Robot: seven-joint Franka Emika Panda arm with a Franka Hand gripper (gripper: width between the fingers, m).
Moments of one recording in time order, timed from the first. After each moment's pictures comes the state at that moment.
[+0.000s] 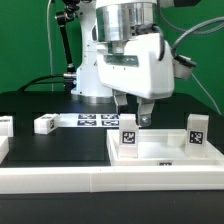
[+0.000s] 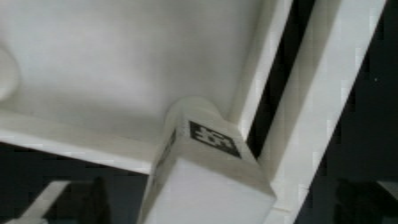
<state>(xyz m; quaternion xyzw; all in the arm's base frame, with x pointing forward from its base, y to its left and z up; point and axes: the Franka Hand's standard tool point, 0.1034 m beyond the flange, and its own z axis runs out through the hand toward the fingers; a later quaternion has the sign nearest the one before) 0.609 0.011 0.088 -0.83 0.56 -0.01 0.05</state>
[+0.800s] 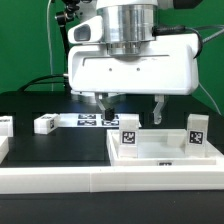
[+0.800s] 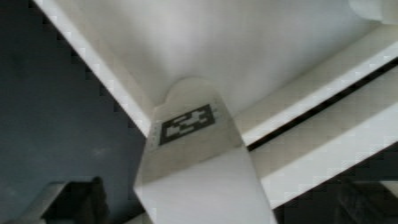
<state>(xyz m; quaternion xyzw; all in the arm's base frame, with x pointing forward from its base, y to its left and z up) 0.608 0.009 0.086 -0.97 0.25 -0.02 0.04</state>
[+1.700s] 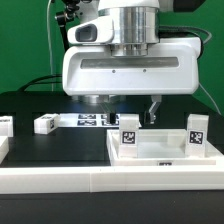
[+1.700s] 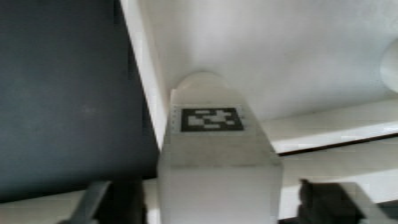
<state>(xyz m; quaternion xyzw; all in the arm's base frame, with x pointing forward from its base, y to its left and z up) 0.608 0.008 0.084 -1.00 0.08 -0.03 0.02</state>
